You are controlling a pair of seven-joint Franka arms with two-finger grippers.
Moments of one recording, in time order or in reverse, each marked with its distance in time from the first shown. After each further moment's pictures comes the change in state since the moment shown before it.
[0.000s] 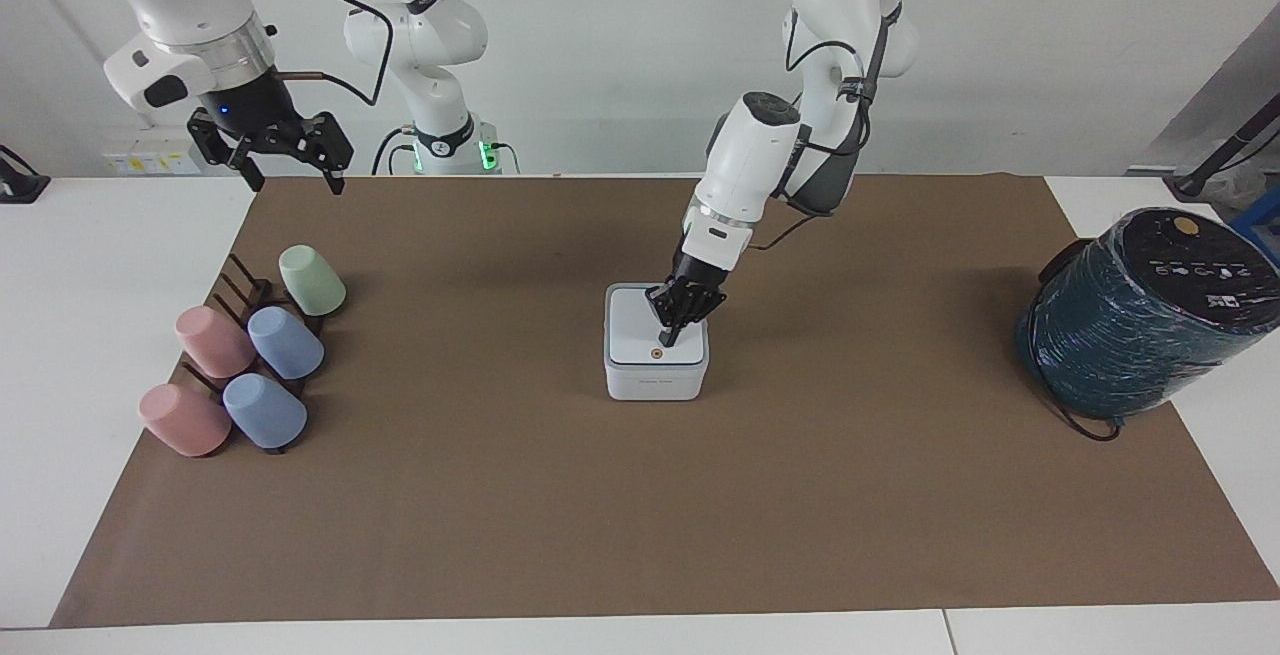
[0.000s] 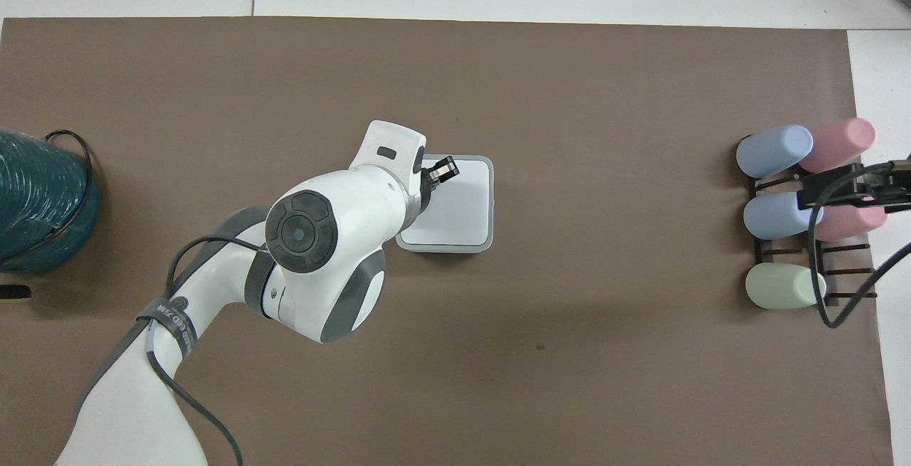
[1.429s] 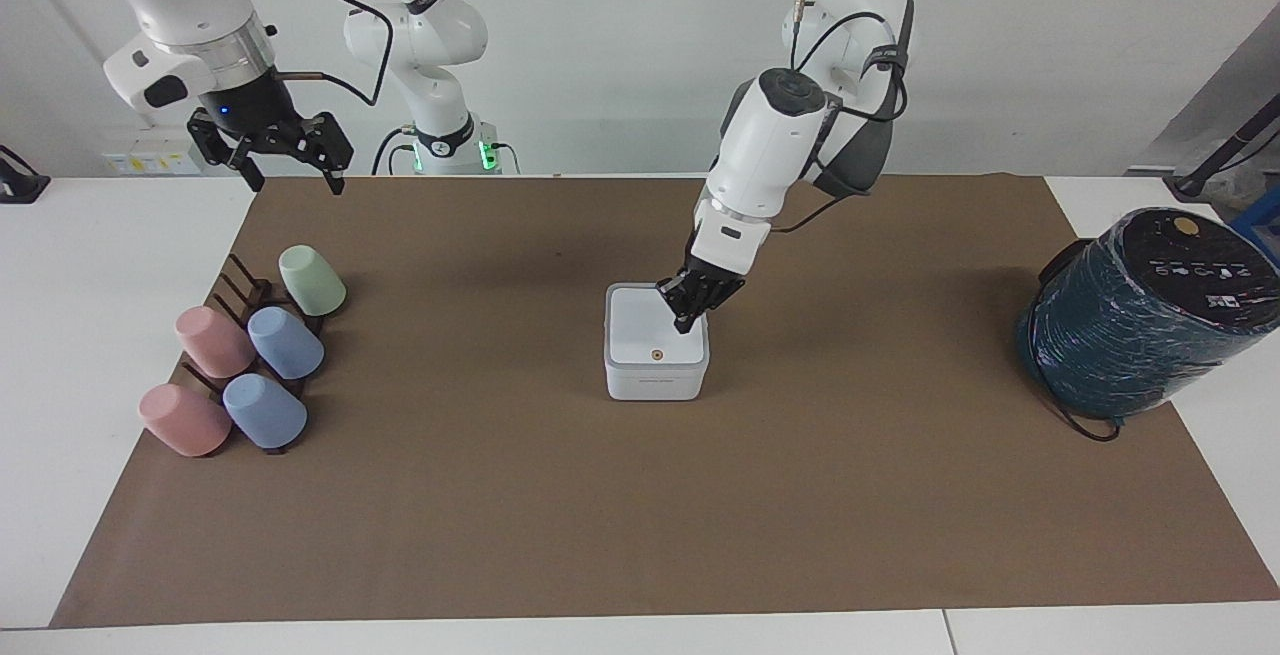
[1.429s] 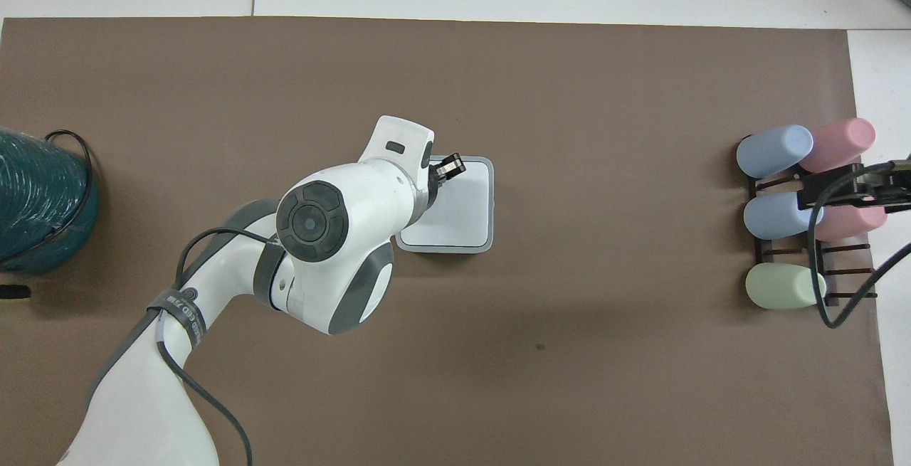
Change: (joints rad) left arm 0.070 0.023 0.015 0.330 0.030 -0.549 0.034; right arm 0.000 0.000 0.000 0.000 0.000 0.000 0.000
